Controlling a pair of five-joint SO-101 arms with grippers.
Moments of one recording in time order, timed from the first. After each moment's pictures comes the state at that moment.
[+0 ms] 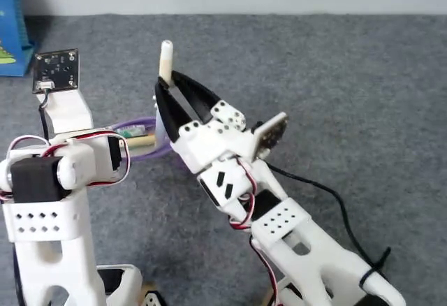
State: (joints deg) left arm -6.9 -37.7 11.3 99.4 11.4; right arm -39.4 -32.3 62.3 -39.5 -16.4
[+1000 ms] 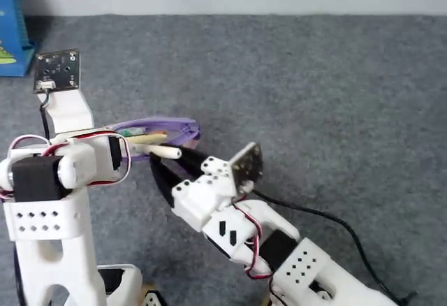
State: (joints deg) left arm -6.9 -37.7 11.4 99.4 11.4; right arm -50.5 -57.1 71.5 1.0 -16.3
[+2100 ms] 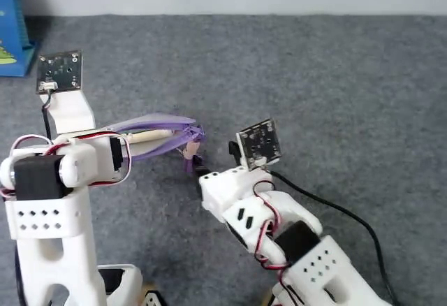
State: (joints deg) left arm -6.9 -37.6 12.4 99.4 11.4; right arm -41.2 -61.5 65.2 31.6 -16.9
